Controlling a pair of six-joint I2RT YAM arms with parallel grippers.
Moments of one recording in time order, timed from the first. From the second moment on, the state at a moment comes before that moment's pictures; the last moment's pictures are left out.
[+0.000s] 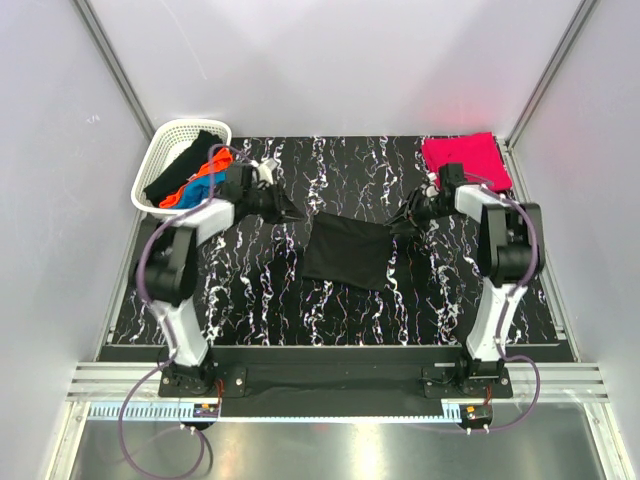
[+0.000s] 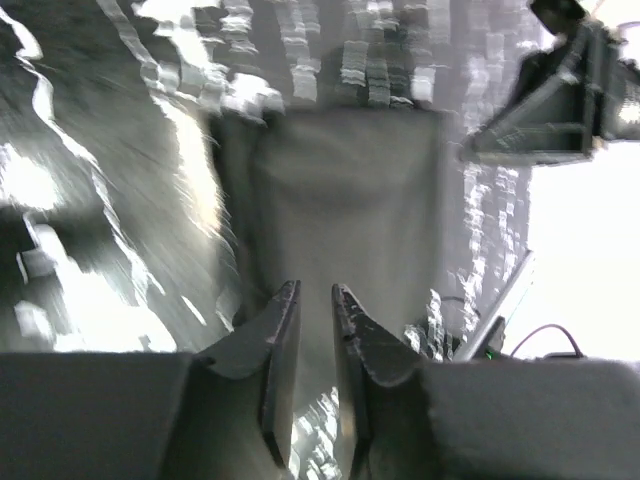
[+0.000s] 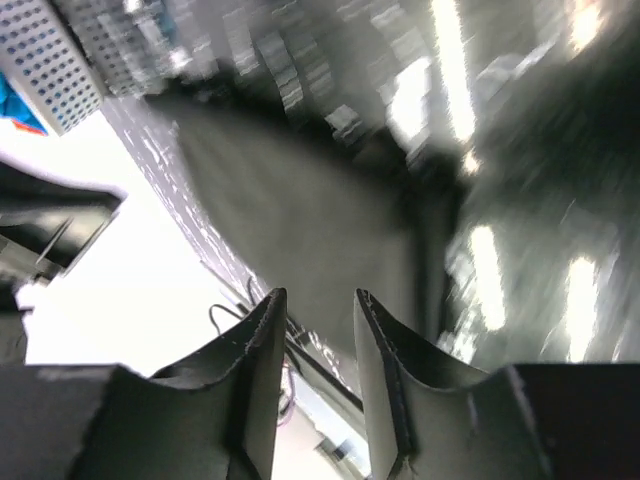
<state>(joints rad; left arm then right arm) -0.22 1.94 1.22 -0.07 0.72 -0.56 0.03 2.07 1.35 -0.47 -0.78 0.62</state>
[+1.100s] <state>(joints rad) -1.09 1.16 0.42 0.27 -0.15 -1.49 0.02 1.24 1.13 -0.93 -0.49 0.38</state>
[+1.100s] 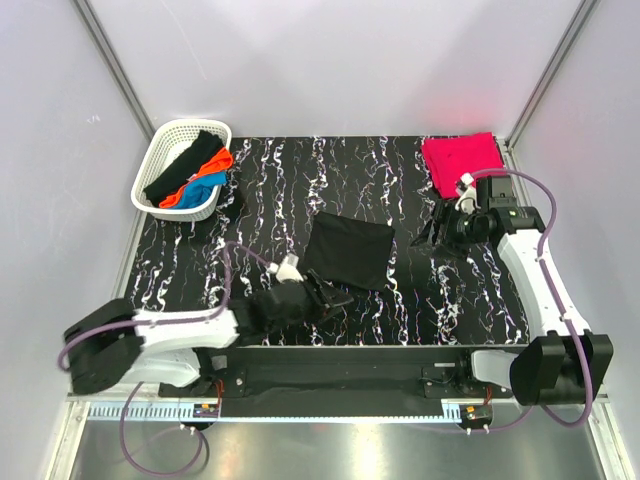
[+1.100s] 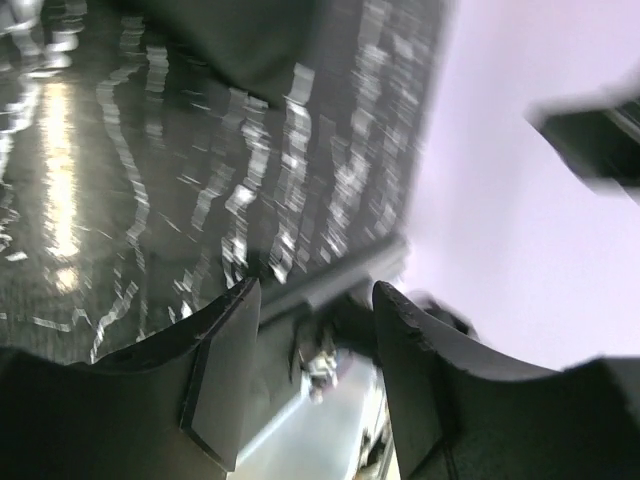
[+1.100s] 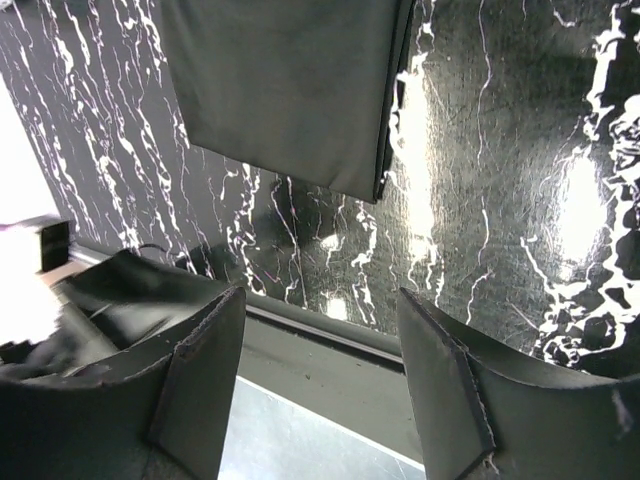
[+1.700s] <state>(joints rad) -1.17 1.62 0.61 0.21 -0.45 -1.88 0.02 1.23 1.06 -0.94 -0.49 0.39</state>
